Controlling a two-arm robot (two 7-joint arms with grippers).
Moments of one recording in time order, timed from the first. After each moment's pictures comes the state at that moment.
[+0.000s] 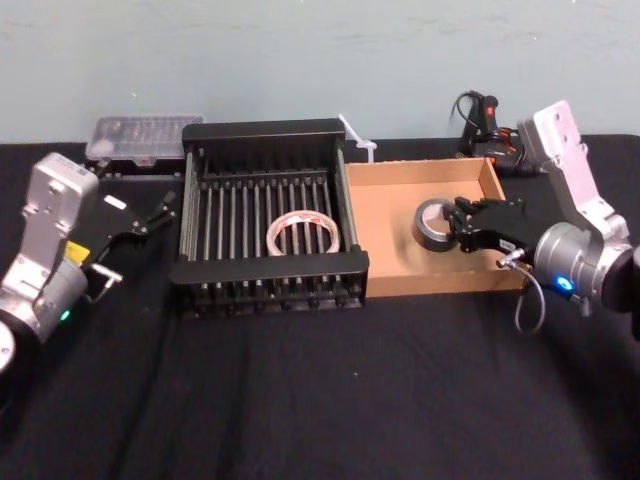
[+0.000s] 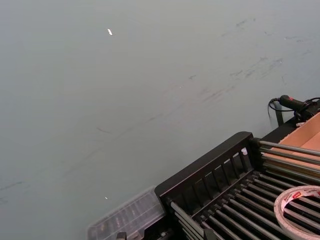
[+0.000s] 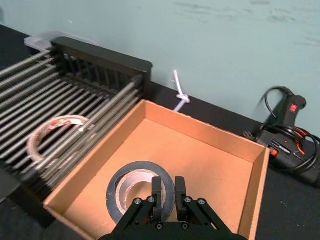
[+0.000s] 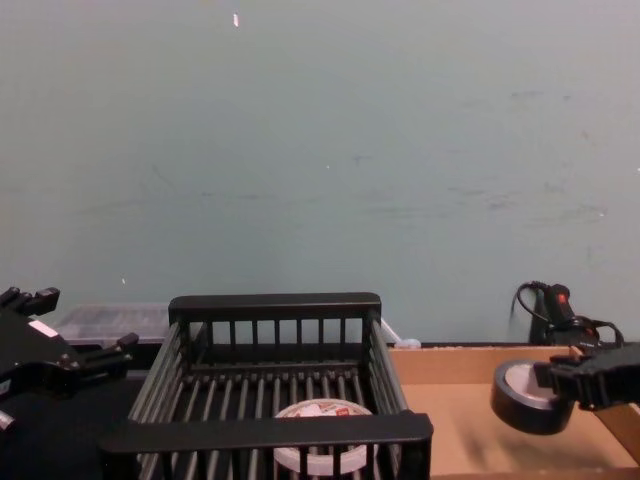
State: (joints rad) left arm -0.20 0.60 0.45 -1.41 -0.25 -0.12 0.03; right arm 0.30 0.45 -0.37 -1.44 0.34 0.38 0.29
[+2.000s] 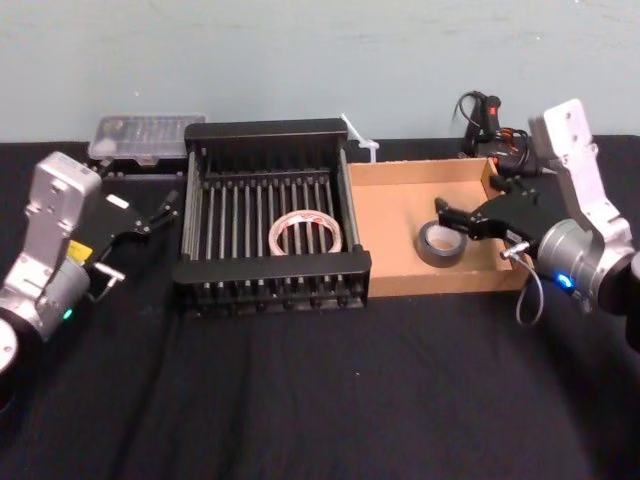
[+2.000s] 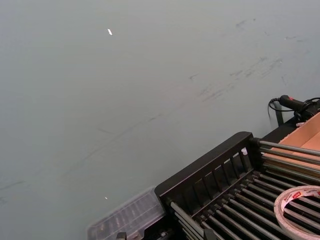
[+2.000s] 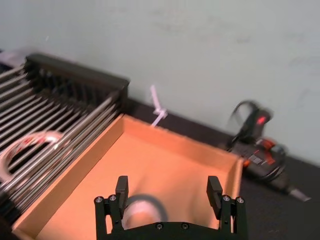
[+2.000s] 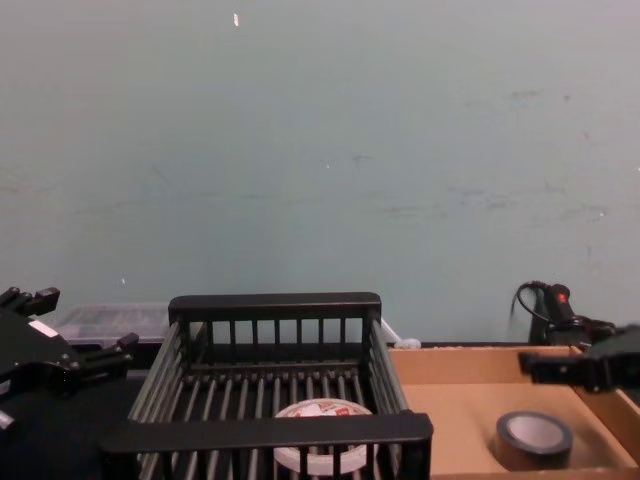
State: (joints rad) left arm -0.20 0.60 0.45 -1.41 -0.25 -0.12 0.03; right arm 0.27 0.40 -0.33 -1.43 0.28 0.28 0.22
